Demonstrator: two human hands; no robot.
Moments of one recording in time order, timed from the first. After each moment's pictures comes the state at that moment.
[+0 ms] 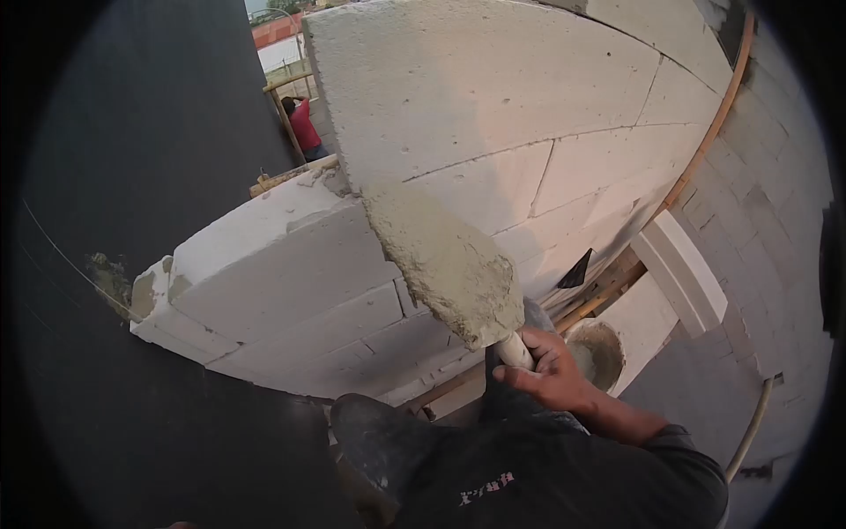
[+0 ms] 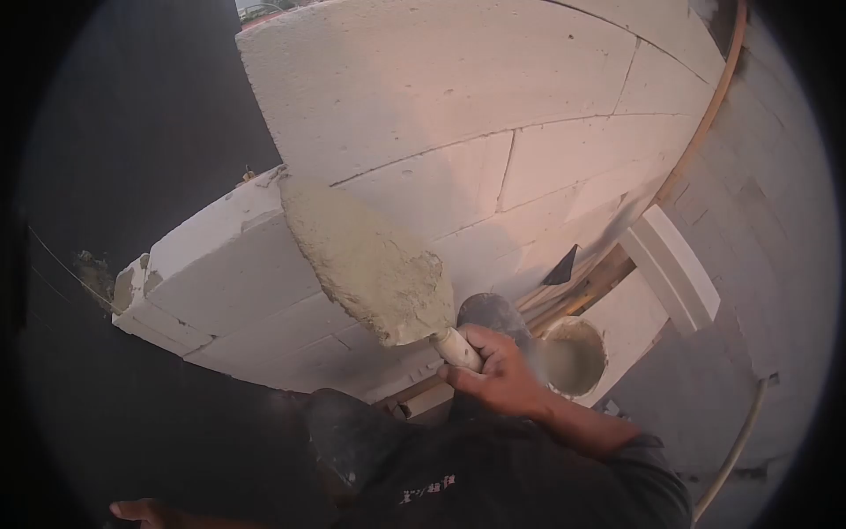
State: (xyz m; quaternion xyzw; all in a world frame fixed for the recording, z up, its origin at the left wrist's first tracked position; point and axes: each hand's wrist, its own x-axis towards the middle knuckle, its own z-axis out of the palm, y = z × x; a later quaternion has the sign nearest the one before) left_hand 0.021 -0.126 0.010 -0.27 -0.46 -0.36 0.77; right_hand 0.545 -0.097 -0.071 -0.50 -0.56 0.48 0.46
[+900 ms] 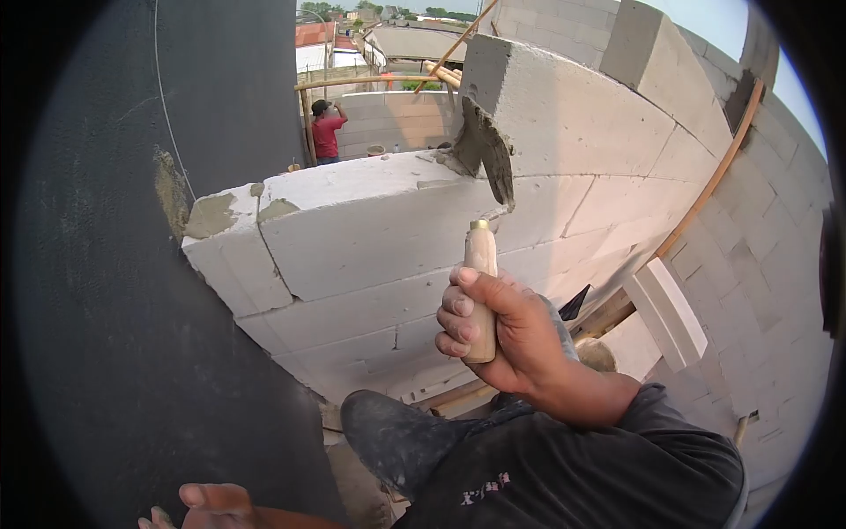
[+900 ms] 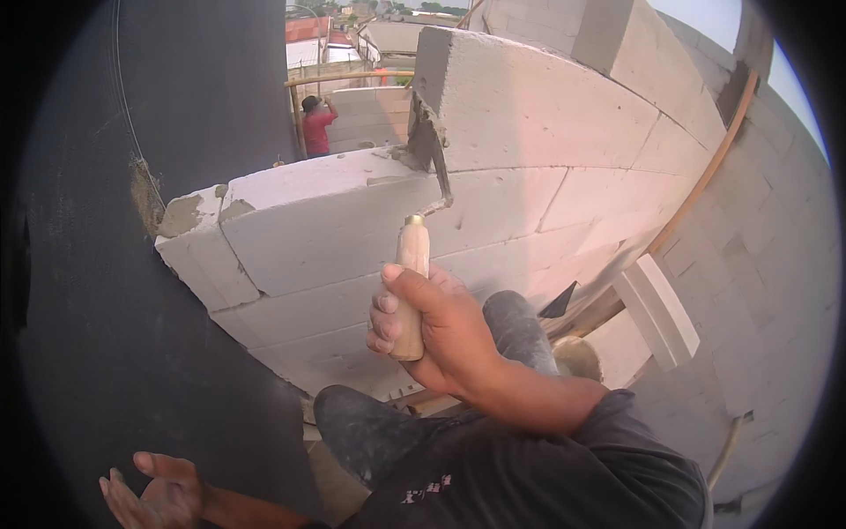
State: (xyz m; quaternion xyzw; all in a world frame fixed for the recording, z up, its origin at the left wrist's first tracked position) left_hand 0.011 -0.137 0.003 -0.38 -0.44 -0.36 0.73; right_hand 0.337 -0.058 0.031 -0.27 -0.26 0.73 0.57
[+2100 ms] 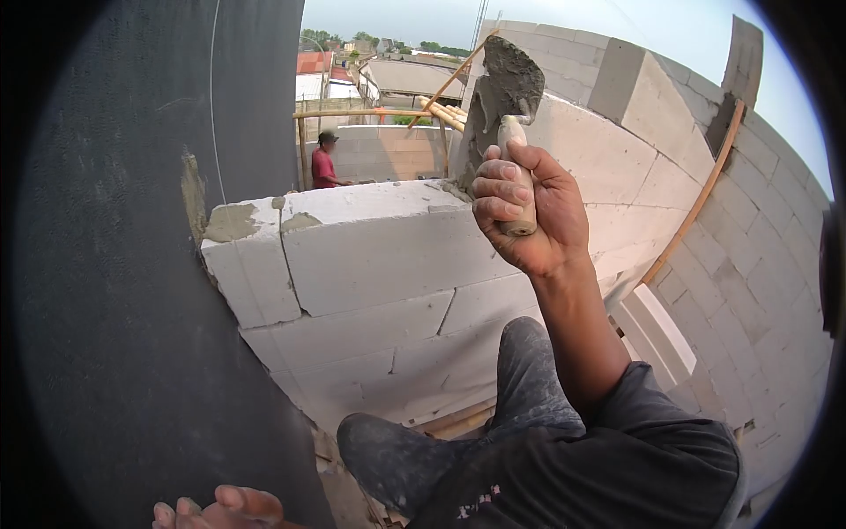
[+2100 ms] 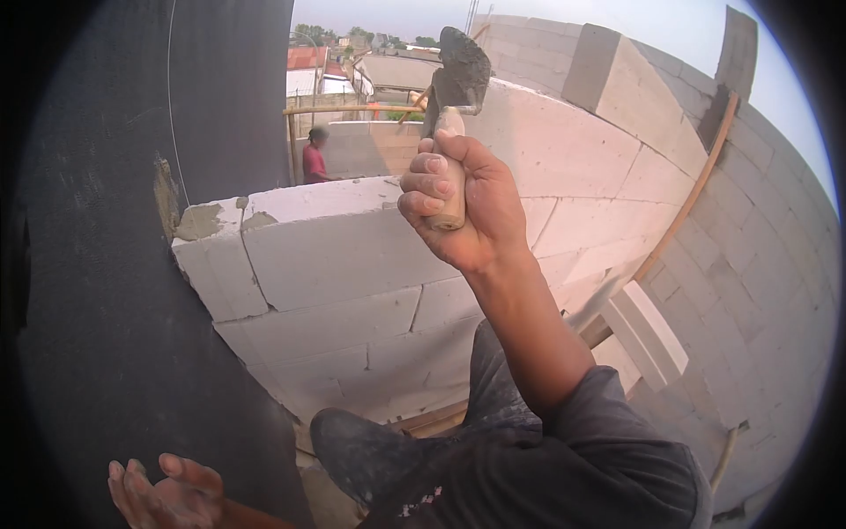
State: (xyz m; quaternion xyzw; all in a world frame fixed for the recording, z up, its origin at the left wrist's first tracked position) left_hand 0.006 -0.147 -0.001 -0.44 -0.40 -0.40 0.69; right_hand 0.357 0.022 0.114 -0.06 -0.31 0.76 0.57
